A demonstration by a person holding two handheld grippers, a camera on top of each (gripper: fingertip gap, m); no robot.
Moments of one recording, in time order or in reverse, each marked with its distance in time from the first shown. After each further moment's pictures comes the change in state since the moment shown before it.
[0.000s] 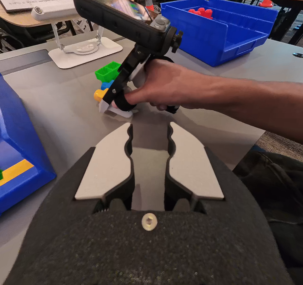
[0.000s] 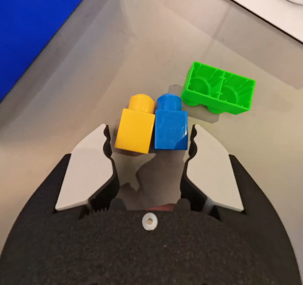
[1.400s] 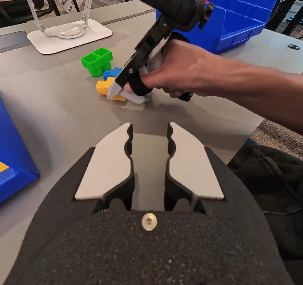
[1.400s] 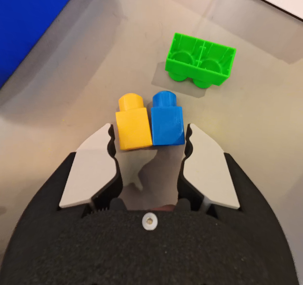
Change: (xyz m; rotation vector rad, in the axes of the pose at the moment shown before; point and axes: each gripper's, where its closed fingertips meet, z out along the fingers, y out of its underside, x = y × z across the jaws) left arm 0.009 0.012 0.008 -0.065 0.046 -0.028; right arm 0.016 0.022 -0.023 0.004 -0.061 0.032
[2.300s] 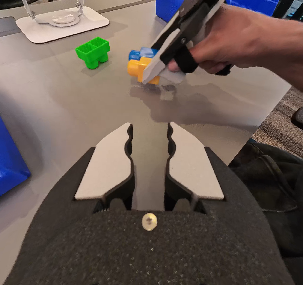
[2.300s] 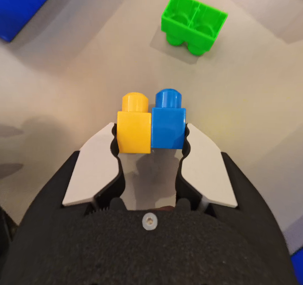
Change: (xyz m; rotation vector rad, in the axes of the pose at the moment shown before) left arm -0.001 0.008 0.008 -0.034 0.015 -0.024; right arm 0.023 0.035 -0.046 -0.074 -0.140 -0.105
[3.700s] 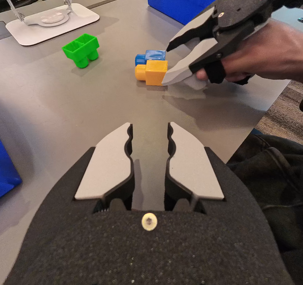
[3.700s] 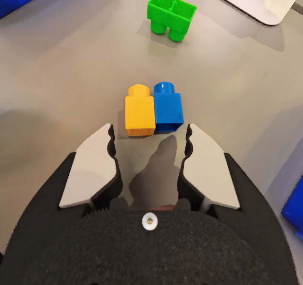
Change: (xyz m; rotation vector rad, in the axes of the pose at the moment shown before) left arm 0.014 0.008 0.009 -0.032 -0.001 0.073; right arm 0.005 0.041 -0.029 0.207 0.162 -0.041
